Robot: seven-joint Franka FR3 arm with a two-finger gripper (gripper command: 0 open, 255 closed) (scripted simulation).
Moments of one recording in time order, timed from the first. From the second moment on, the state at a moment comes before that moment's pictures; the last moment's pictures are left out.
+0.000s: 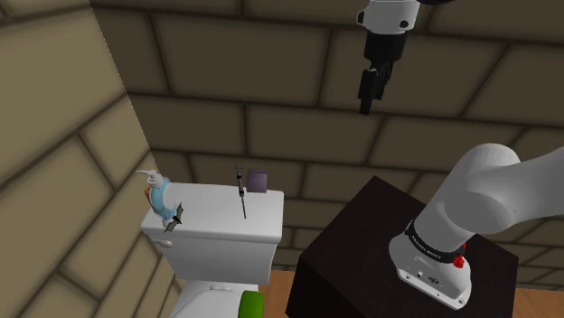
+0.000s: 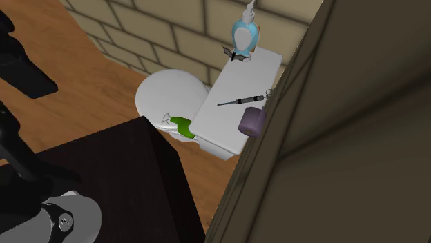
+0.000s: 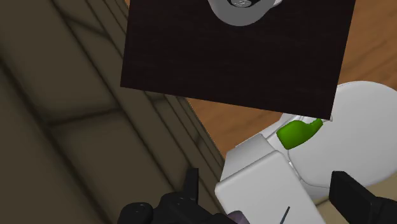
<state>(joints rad) 0.01 -0.80 0.07 -2.40 0.00 1.50 -0.08</state>
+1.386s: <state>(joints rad) -0.07 -0.29 0.38 -2.48 0.02 2.20 0.45</state>
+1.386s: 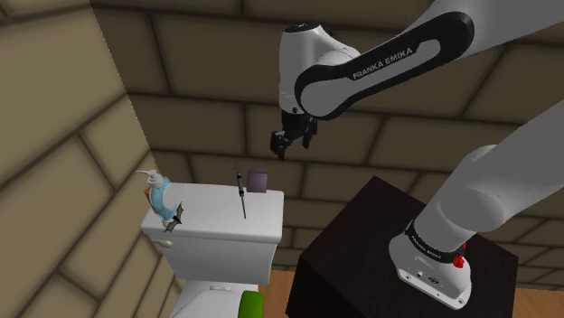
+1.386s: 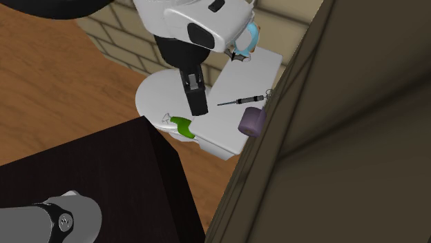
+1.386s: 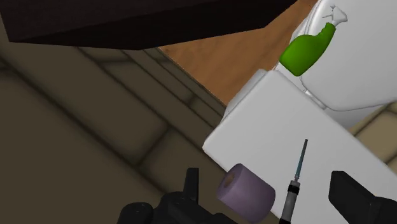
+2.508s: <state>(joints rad) -0.02 0.44 0.34 -2.05 -0.50 2.45 1.12</state>
